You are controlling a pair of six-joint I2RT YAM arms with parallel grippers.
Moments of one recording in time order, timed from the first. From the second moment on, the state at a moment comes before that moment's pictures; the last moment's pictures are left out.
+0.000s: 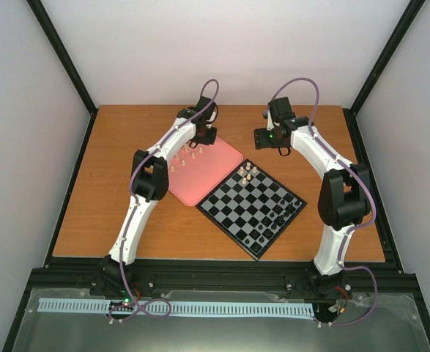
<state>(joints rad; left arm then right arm) -0.43 2.61 2.46 -0.96 -0.08 -0.19 0.29 1.90 1.61 -0.71 -0.02 0.14</state>
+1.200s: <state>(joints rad) -0.67 2.06 1.71 -0.85 0.15 -0.32 0.29 1.90 1.58 -0.69 0.05 0.17</state>
